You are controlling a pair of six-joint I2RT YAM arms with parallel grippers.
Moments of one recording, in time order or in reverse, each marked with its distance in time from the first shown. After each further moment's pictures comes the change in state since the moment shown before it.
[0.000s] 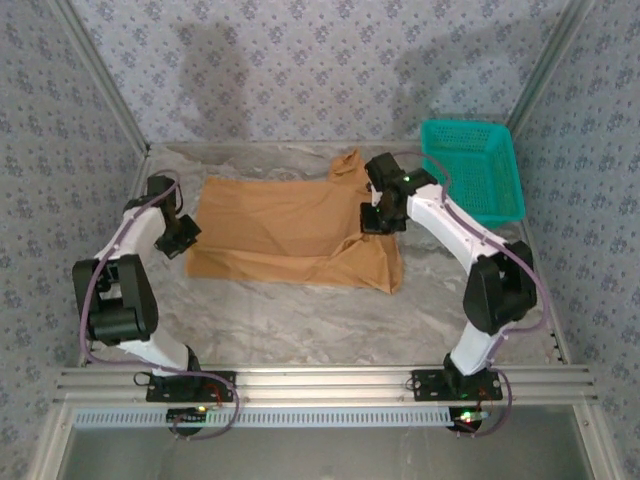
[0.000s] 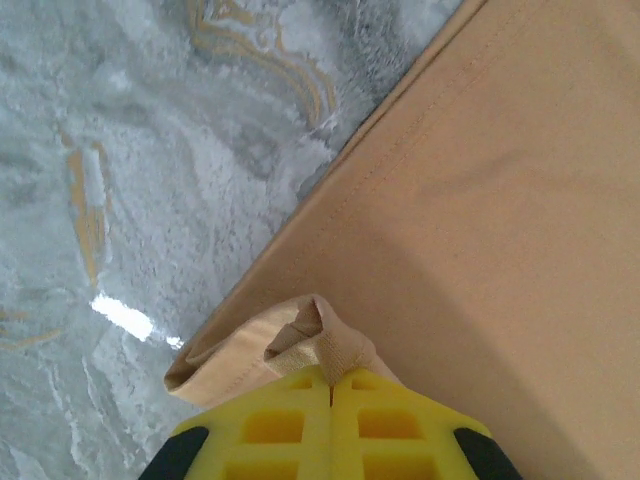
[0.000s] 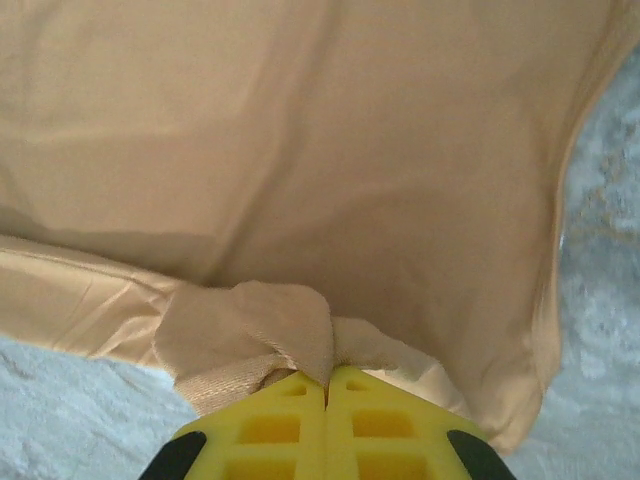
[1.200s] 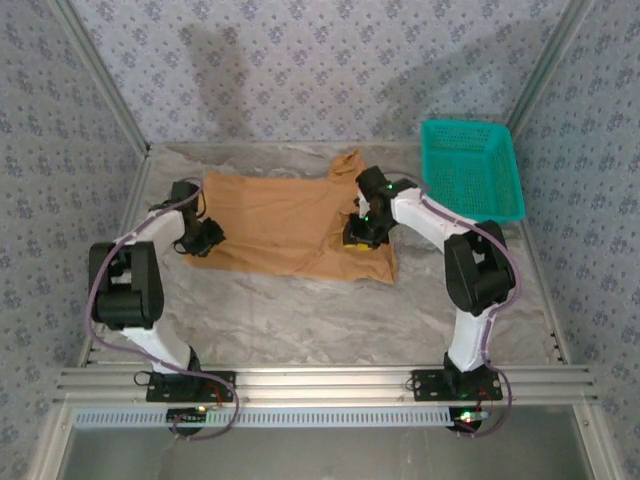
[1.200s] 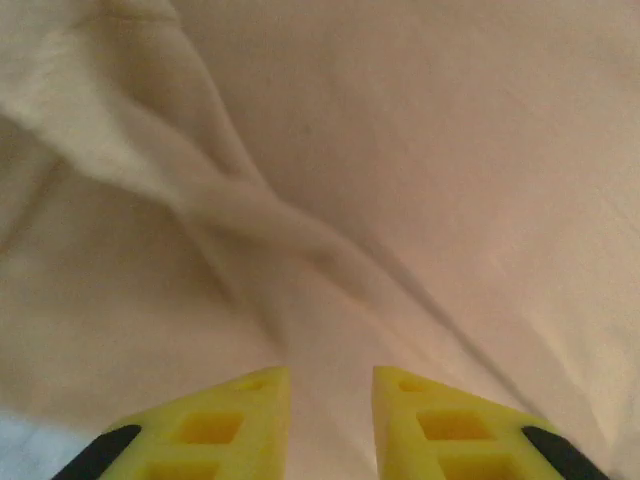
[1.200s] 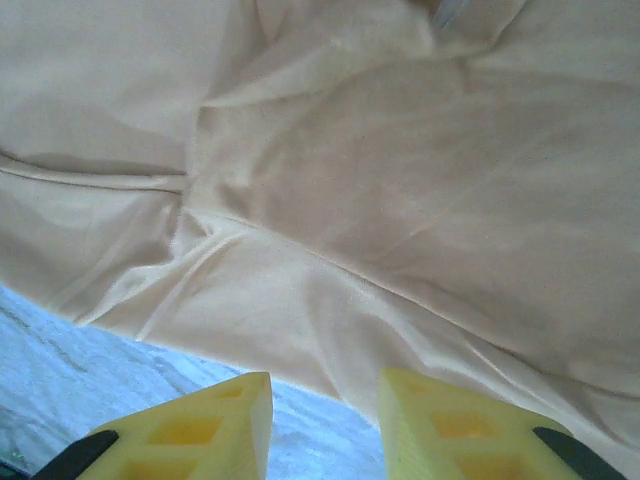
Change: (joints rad) left arm -0.089 0.113 -0.087 0.224 0.182 -0.100; right arm 0.006 0.134 -0.130 0.176 -0.226 0.101
